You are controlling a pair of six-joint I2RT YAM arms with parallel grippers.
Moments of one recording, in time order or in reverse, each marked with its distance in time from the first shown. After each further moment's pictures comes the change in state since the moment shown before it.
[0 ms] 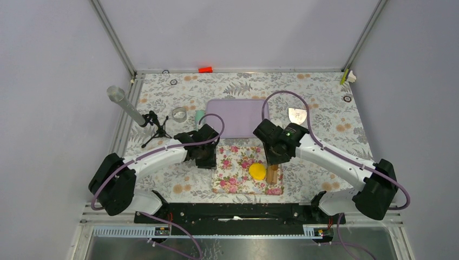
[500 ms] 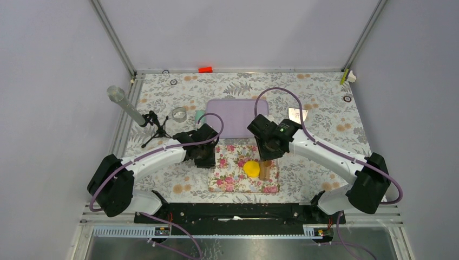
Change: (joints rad) left arm 0.001 -0.028 0.013 -0.031 -0.023 0.001; right arm 0.000 0.084 0.069 0.056 -0.040 -0.045
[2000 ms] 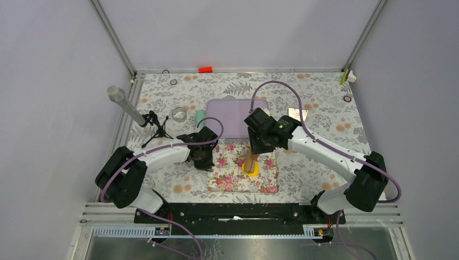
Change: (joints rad) left arm 0.043 0.103 -0.077 0.119 0.015 0.013; right arm 0.000 0.028 0.069 0.116 -0.068 0.047
